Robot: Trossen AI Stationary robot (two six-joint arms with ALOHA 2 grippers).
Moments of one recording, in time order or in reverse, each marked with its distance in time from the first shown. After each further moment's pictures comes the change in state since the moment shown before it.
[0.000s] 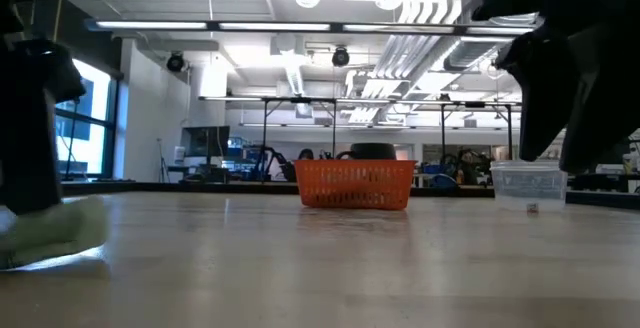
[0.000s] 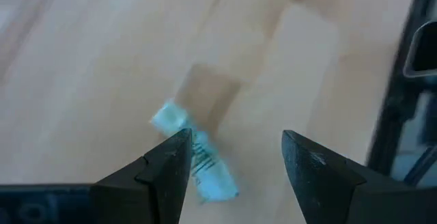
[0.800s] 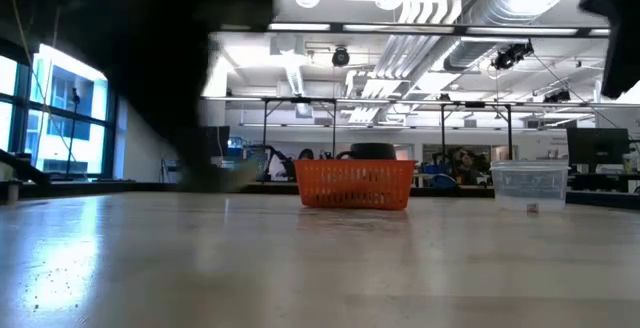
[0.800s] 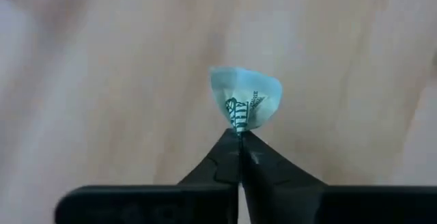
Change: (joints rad) left arm 0.179 0.033 0.086 -0.198 -0.028 0.263; right arm 0.184 -0.120 -0.001 -0.183 0.105 0.251
